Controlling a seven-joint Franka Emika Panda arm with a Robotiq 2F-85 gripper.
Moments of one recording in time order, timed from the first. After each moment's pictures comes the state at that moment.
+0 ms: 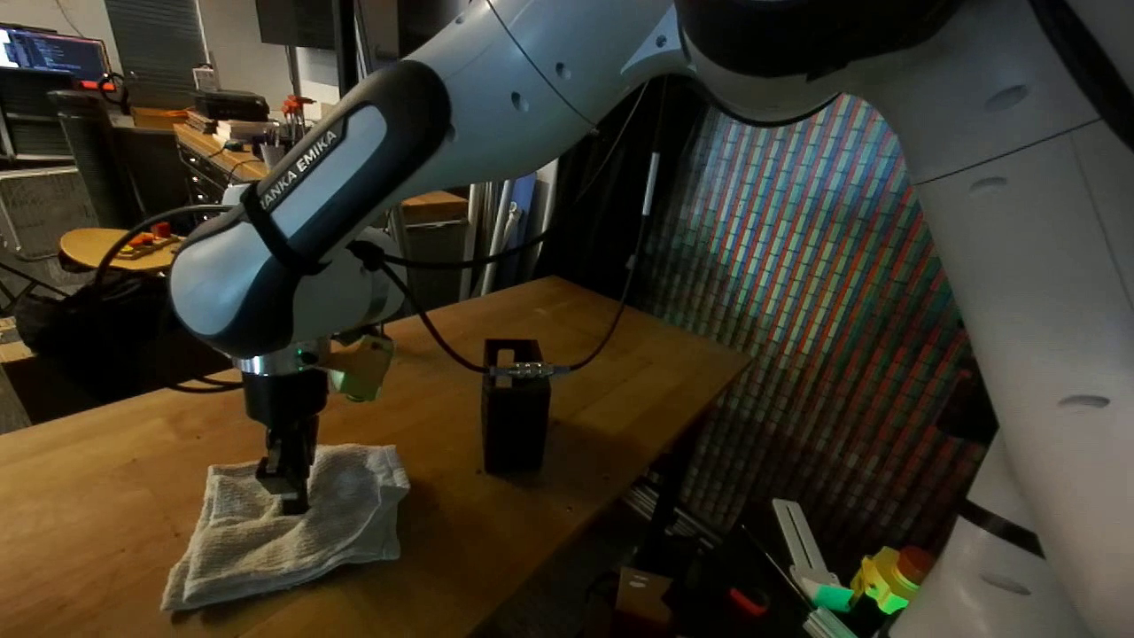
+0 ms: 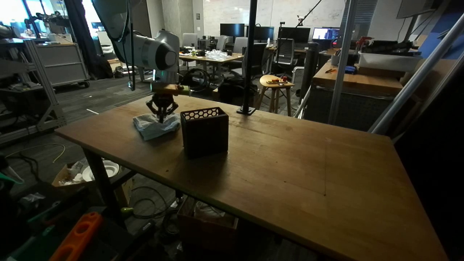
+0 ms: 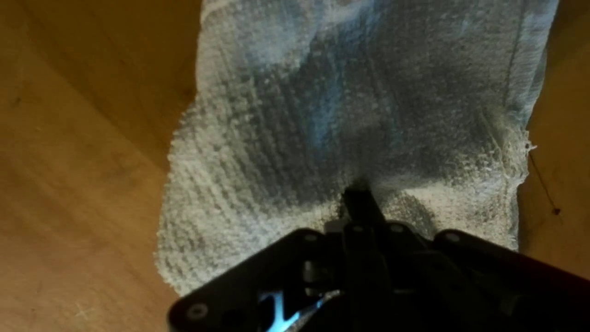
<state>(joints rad) 0.08 0.65 0.27 -1.79 -0.02 2.31 -0.64</state>
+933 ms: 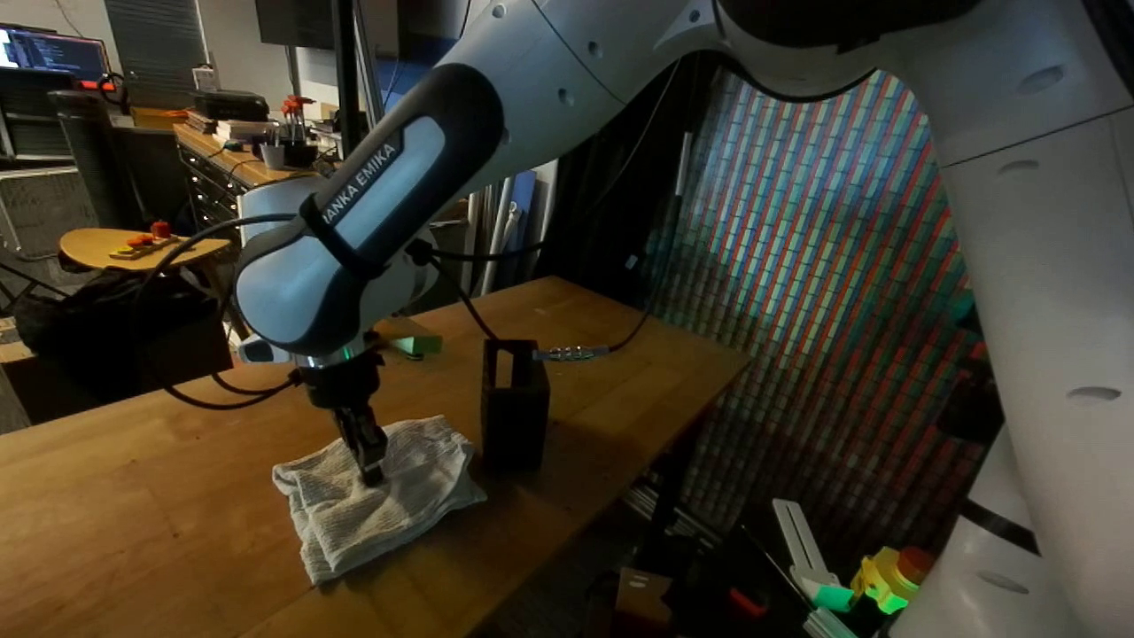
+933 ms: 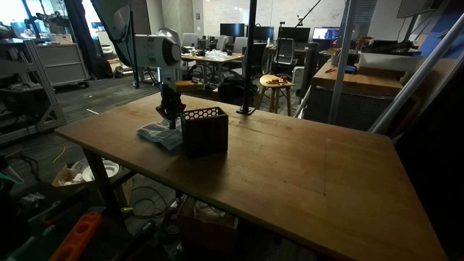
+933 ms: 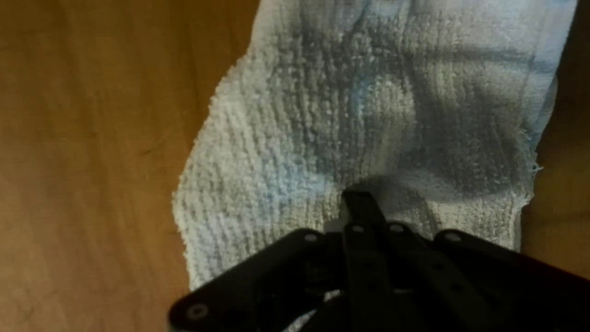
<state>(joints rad) 0.05 0.58 0.24 -1.86 -0.24 2.22 -1.02</state>
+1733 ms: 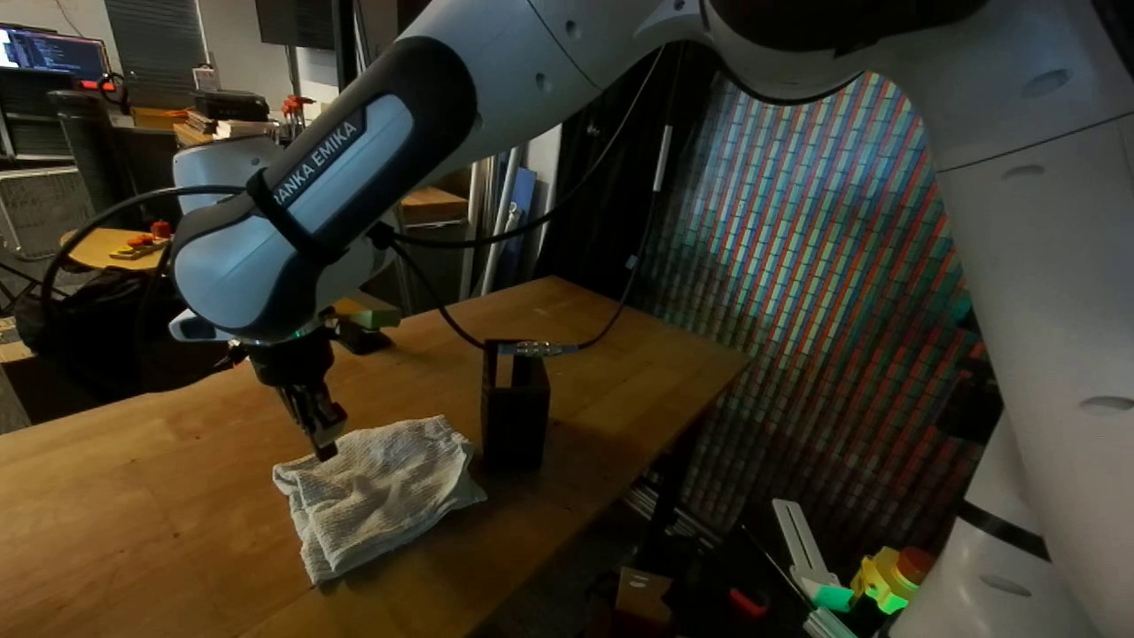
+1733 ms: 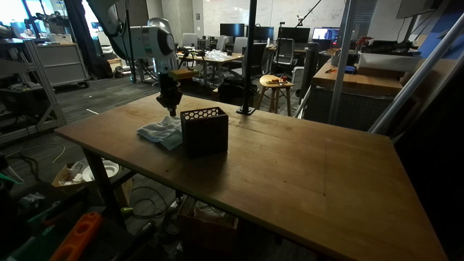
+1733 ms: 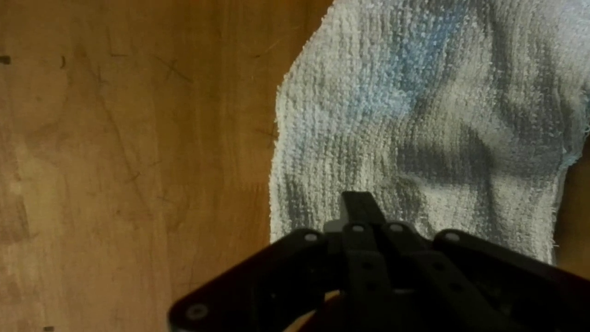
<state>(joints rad) 0.12 0.60 0.23 -1.76 -0.30 2.22 -1.10</state>
